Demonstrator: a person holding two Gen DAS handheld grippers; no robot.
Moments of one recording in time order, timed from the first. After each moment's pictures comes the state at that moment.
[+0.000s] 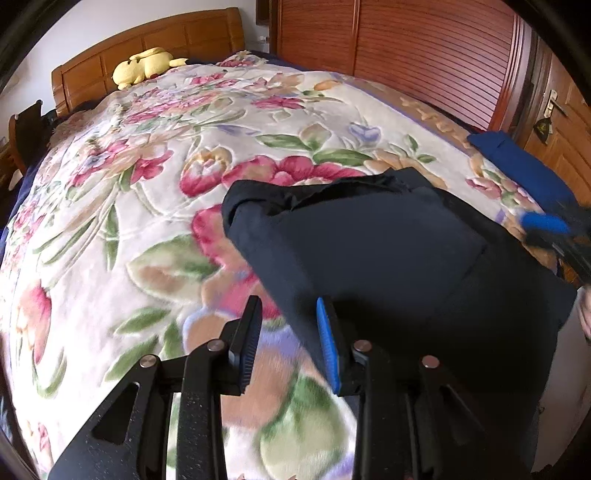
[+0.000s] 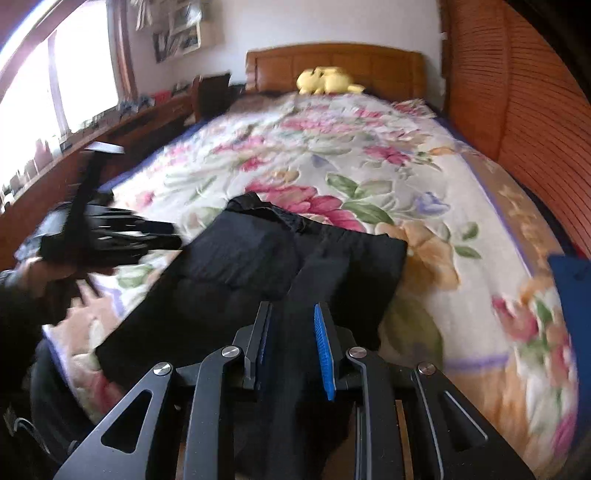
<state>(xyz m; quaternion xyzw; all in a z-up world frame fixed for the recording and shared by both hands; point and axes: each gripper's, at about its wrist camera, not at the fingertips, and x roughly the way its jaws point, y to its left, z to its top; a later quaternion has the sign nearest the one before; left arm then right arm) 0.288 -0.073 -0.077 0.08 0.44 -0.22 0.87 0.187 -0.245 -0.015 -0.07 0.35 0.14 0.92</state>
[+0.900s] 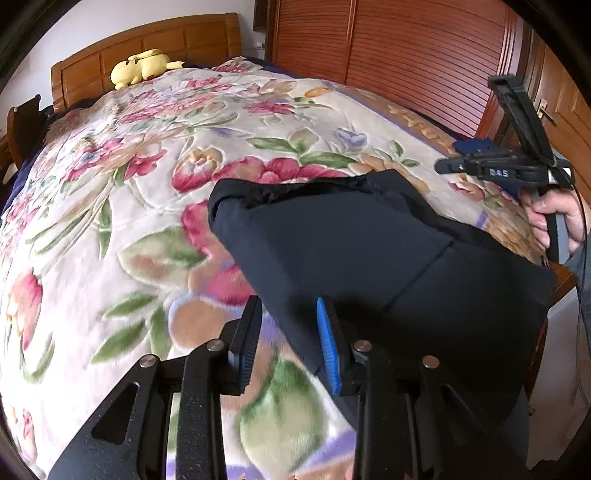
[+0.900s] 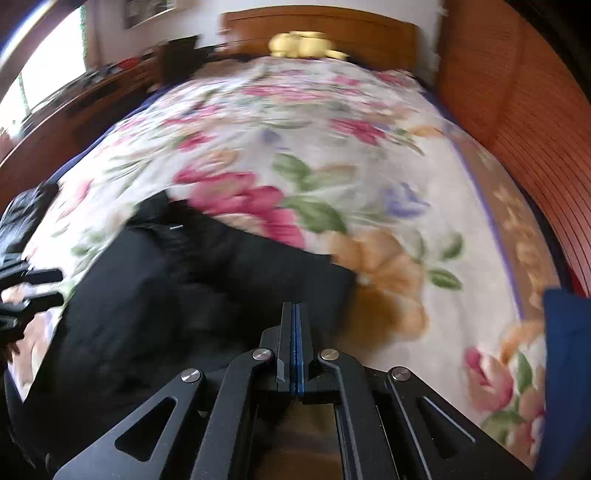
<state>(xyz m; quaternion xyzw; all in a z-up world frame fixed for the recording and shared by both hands) 0.275 -0.075 -0.077 0.06 0.43 -0.24 0.87 0.297 -0.294 -0.021 -0.06 0.41 0.10 0.90</state>
